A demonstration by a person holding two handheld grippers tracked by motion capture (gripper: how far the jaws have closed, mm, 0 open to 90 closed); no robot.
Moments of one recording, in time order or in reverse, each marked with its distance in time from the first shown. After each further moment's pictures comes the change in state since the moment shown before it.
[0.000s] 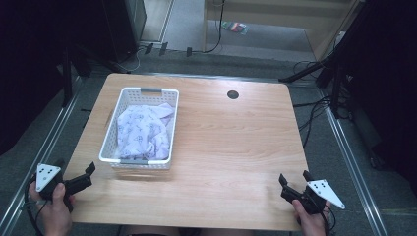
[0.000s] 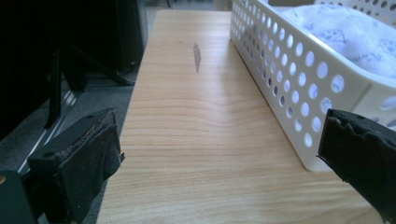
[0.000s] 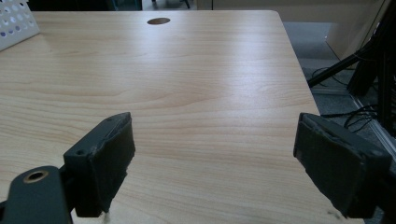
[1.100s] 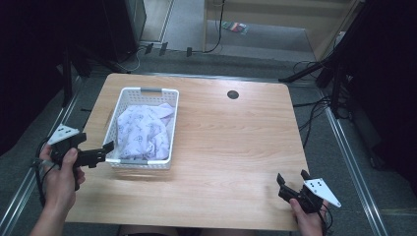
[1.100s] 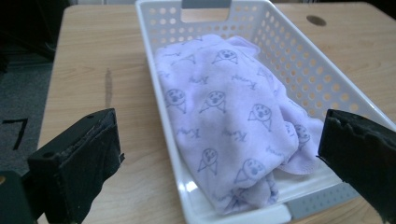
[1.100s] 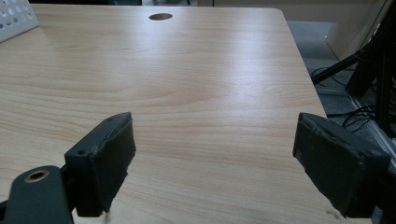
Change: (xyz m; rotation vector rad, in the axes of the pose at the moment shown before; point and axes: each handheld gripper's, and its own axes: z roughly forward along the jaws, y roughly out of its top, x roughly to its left) left arm -0.057 0.121 0.019 0.245 -0.220 0.030; right arm 0.006 0.001 0.004 0.012 -0.003 -0.023
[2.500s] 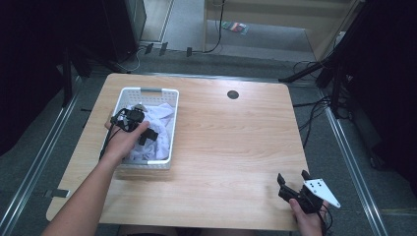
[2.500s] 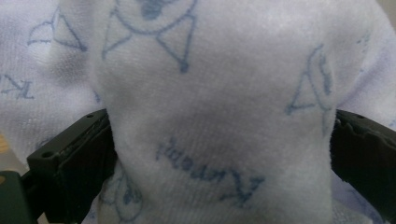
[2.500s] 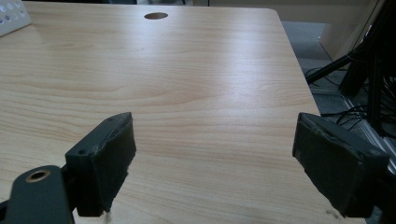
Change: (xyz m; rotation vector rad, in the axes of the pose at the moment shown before) left arm -0.046 0.037 0.178 0.637 0.136 0.036; right arm 0.001 0.000 -0.001 0.002 -0.023 -0.007
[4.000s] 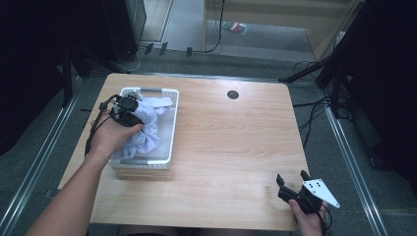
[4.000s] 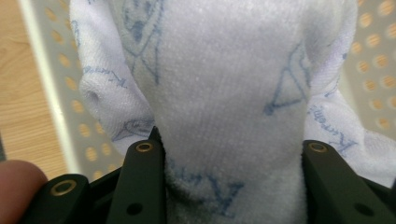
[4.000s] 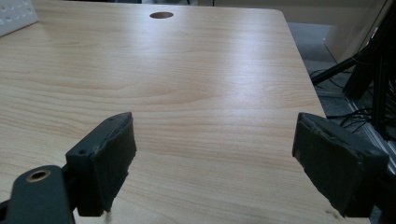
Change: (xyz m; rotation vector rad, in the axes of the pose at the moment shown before) left arm 0.006 0.013 -0.072 -0.023 0.047 0.073; right arm 0.001 0.000 -0.001 0.001 0.018 -0.013
